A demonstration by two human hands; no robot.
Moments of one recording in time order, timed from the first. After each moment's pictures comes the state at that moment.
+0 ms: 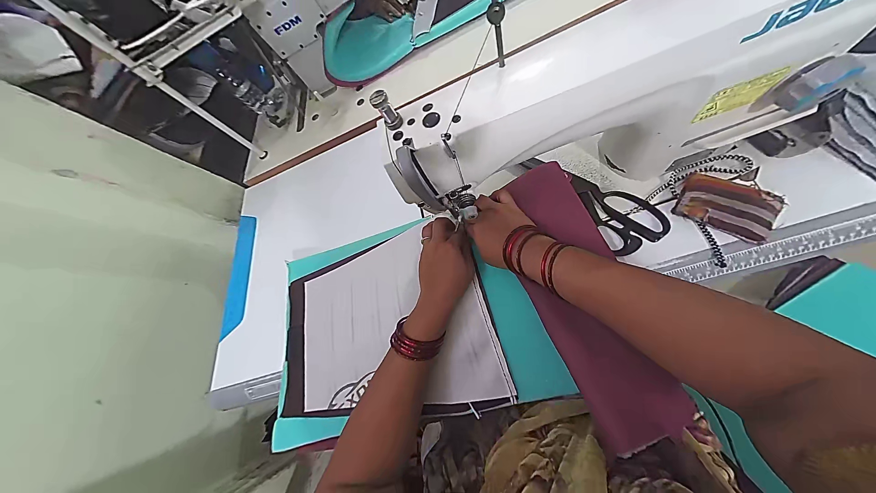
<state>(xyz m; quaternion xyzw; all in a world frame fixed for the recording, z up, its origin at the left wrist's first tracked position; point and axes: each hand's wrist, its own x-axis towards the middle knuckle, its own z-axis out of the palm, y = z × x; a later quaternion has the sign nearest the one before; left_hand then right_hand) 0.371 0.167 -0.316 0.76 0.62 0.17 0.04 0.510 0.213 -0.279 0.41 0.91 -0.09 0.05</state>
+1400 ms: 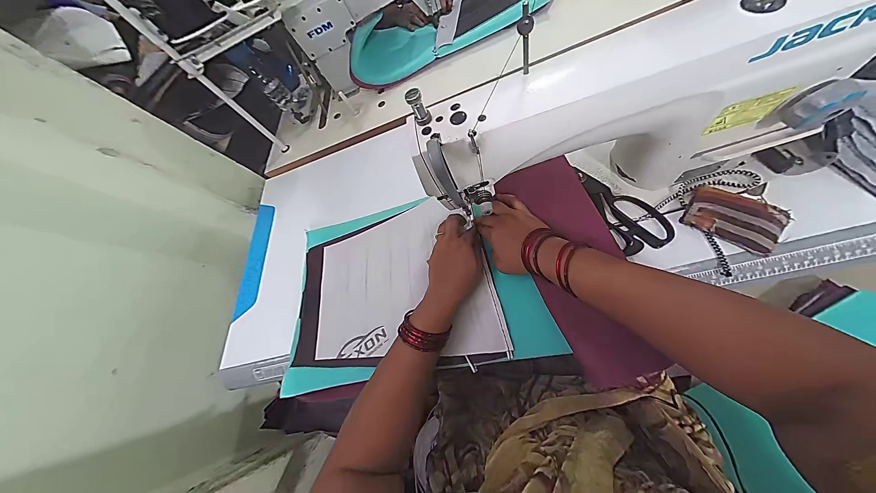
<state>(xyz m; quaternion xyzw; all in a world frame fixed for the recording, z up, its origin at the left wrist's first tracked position) 0.370 0.163 -0.303 0.76 0.64 0.11 0.10 0.518 0.205 -0.289 0.37 0.92 -0.10 0.01</state>
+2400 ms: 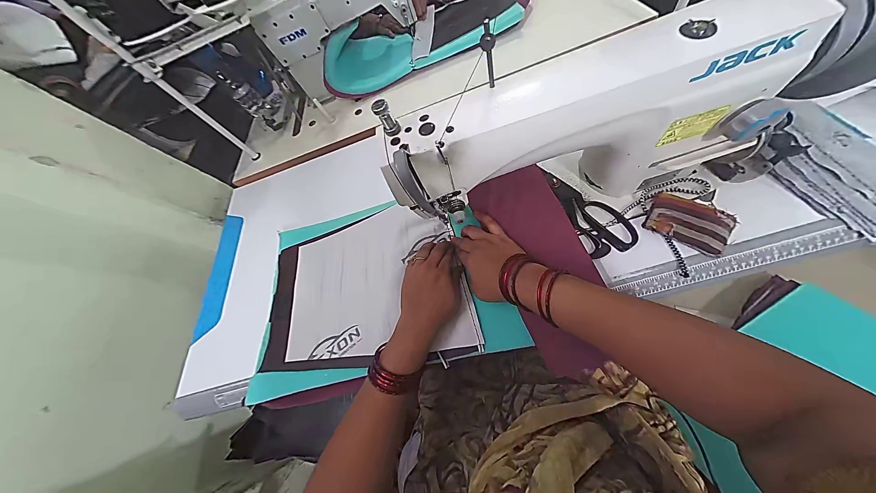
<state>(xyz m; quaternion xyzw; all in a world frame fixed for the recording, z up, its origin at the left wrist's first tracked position) 0.362 0.139 -0.314 0.81 0.58 0.10 0.00 0.517 0.183 -0.279 0.37 0.91 -0.14 0.08</state>
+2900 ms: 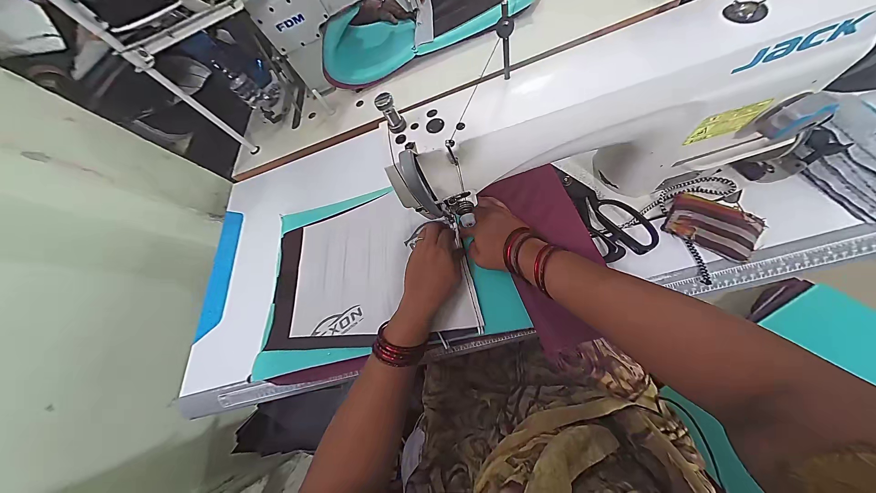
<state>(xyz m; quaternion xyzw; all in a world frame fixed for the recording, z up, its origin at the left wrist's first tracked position) 0.362 0.174 -0.302 0.77 0.63 0.10 0.08 0.517 0.224 -0.291 0.39 0.91 -0.14 -0.07</state>
